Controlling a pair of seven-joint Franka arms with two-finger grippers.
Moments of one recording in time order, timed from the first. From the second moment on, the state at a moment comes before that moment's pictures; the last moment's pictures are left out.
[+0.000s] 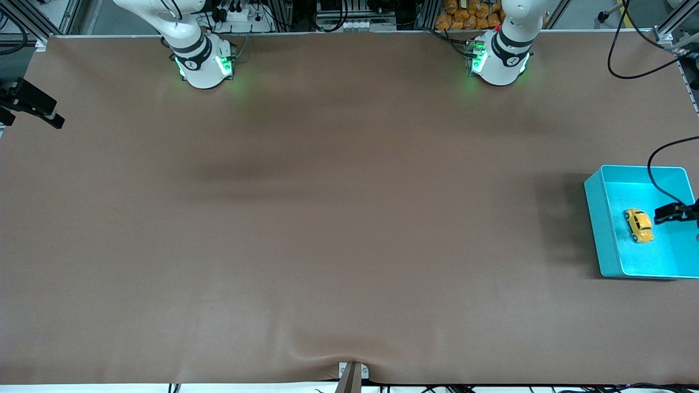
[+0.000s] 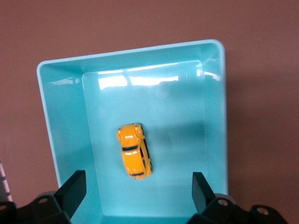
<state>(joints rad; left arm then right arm) 0.62 0.42 -0.29 -1.64 0.27 2.10 0.35 -0.07 -0.09 0.01 -1.55 0.03 1.50 0.04</state>
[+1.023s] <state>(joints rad) 0.05 0.03 -0.13 -1.65 0.05 1.64 -0.09 -0.07 -0.09 0.01 -1.55 0.03 1.50 0.04</state>
